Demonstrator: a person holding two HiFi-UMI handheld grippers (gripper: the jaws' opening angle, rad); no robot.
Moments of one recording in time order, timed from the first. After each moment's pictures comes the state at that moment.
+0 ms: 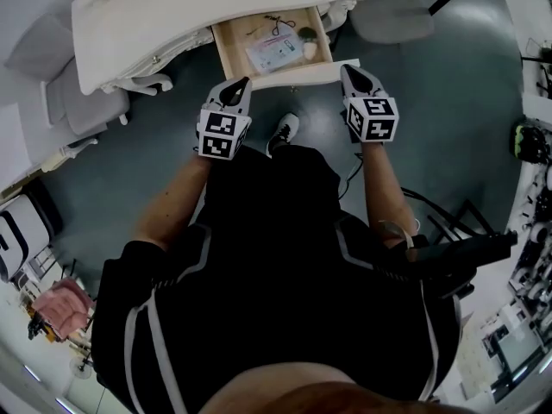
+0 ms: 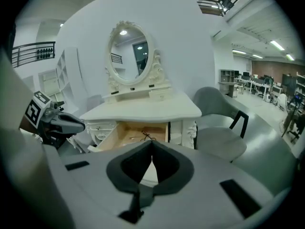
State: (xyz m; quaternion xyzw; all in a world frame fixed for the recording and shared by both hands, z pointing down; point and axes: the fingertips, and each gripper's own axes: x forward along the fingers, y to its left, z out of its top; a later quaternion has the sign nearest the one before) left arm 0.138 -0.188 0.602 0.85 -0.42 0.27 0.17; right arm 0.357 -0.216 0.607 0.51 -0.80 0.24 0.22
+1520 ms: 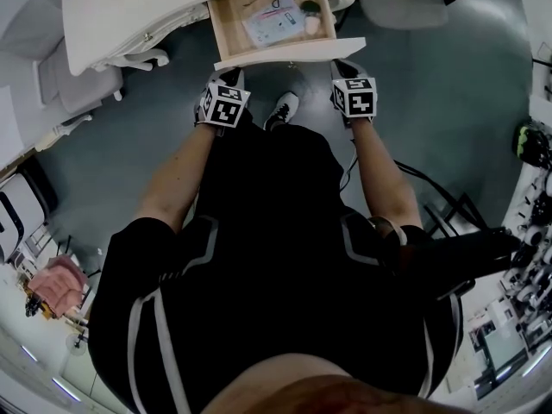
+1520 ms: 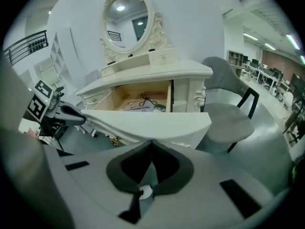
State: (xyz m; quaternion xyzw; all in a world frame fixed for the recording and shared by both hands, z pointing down) left arm 0.108 -0.166 0.751 0.77 -0.41 0.43 0.23; right arm 0.350 -0.197 0.741 0.46 -0.77 0.30 0.33
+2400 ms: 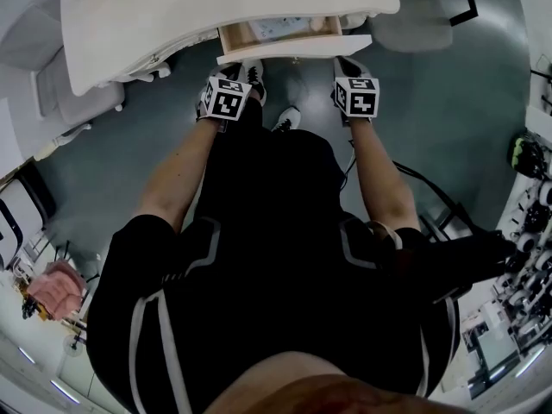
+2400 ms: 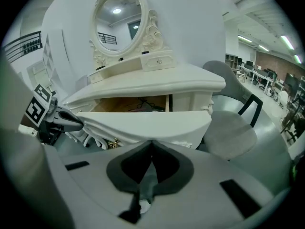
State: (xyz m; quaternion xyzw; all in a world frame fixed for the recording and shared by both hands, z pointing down) left arm 0.075 -0.265 0.765 0.76 -0.43 0.42 0.26; right arm 0.323 -0.298 0.742 0.49 -0.76 0.29 0.31
